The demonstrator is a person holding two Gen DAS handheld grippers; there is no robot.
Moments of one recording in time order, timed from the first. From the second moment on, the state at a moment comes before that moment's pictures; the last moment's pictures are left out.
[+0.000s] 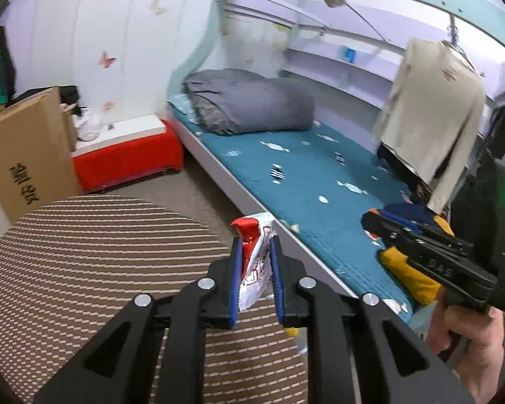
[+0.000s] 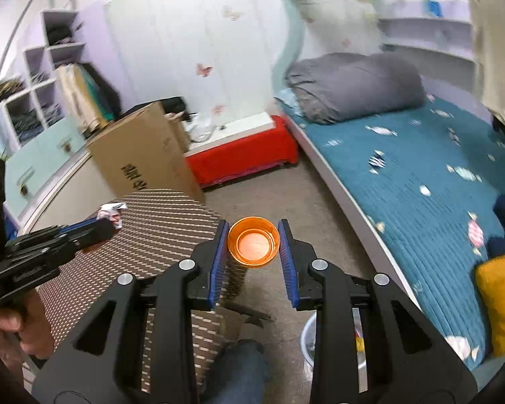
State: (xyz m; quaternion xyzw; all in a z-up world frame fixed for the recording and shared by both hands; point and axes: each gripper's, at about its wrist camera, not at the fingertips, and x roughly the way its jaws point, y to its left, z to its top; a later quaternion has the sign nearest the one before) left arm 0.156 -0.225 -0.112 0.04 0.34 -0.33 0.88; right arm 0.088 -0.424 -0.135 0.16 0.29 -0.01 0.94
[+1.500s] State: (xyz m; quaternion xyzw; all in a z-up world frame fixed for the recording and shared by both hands) left arm 0.181 -0.389 -0.223 0.14 0.47 -0.33 0.81; right arm 0.080 -0.565 -0.307 0.35 0.41 -0.15 0.83
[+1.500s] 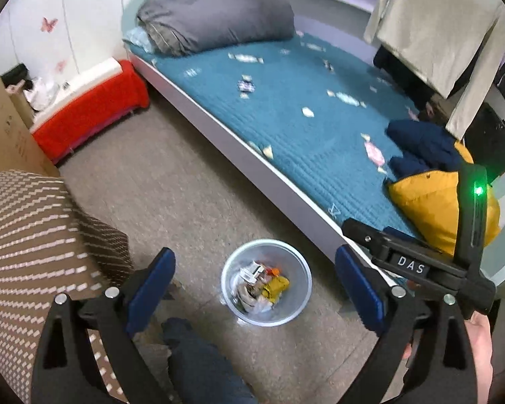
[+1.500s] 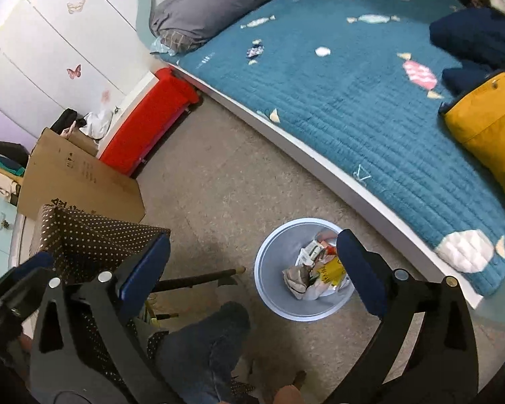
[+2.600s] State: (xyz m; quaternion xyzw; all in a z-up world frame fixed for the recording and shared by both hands) left arm -0.040 -0.122 -0.038 0.02 0.18 -0.09 0.98; right arm -0.071 -0.313 -0.038 0.11 0.20 -0.02 0.97
